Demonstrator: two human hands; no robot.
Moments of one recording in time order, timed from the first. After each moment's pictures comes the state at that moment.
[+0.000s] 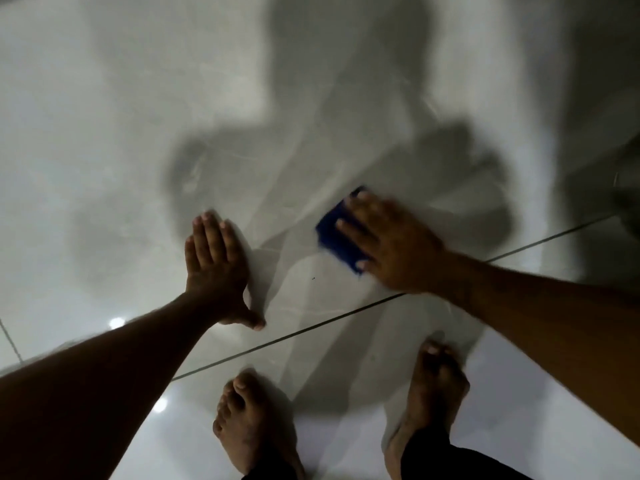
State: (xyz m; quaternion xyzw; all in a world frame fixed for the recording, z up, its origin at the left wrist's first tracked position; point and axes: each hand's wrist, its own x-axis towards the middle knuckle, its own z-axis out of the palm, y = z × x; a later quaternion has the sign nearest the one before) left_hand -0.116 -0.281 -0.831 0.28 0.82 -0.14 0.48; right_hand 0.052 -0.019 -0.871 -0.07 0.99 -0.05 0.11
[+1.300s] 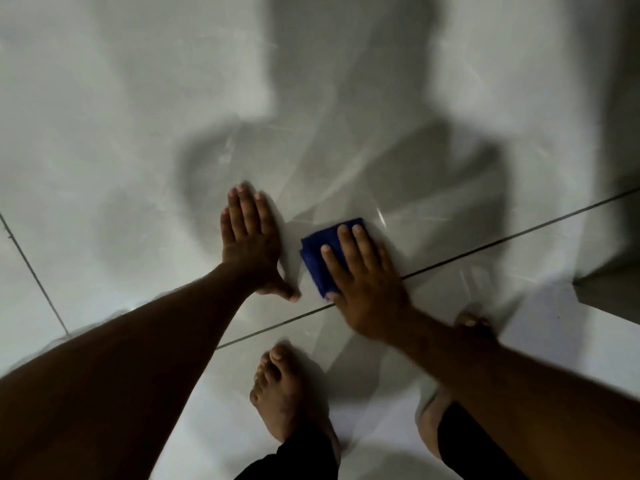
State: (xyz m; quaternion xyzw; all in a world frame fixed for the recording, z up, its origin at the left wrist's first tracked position) left_hand -0.113 -0.278 -0.839 0.31 0.83 -0.11 0.45; right_hand 0.086 -0.166 -0.871 0.07 0.98 -0.13 0.13
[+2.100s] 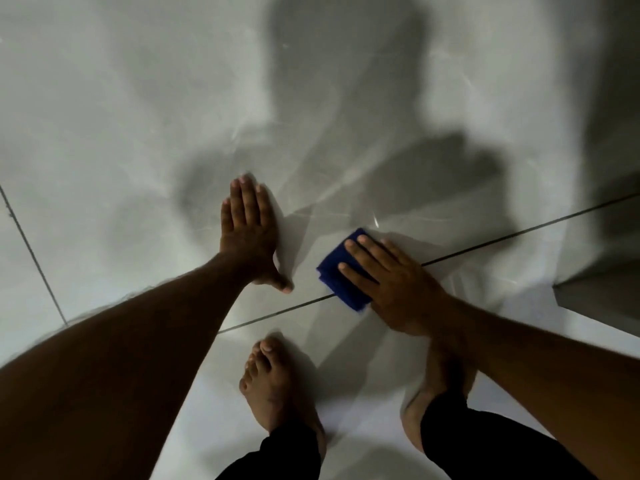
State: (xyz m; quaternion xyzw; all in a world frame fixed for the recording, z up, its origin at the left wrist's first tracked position) left_hand -0.111 -0.281 -0.839 0.33 0.84 -0.10 0.42; right_hand 0.115 -0.100 -0.860 -0.10 0.97 -0.10 0.20
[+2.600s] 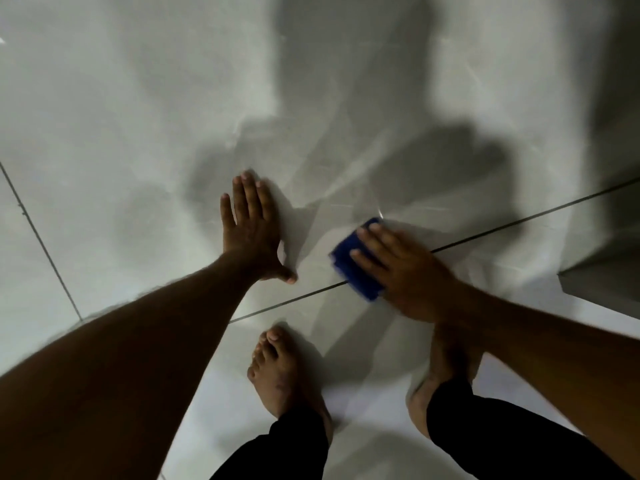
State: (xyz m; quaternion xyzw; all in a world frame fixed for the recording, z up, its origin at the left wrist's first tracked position) left_hand -0.101 -0.287 -0.842 0.33 0.87 -0.12 0.35; right_hand 0.117 -0.092 -0.848 -0.07 0.97 -0.09 0.21
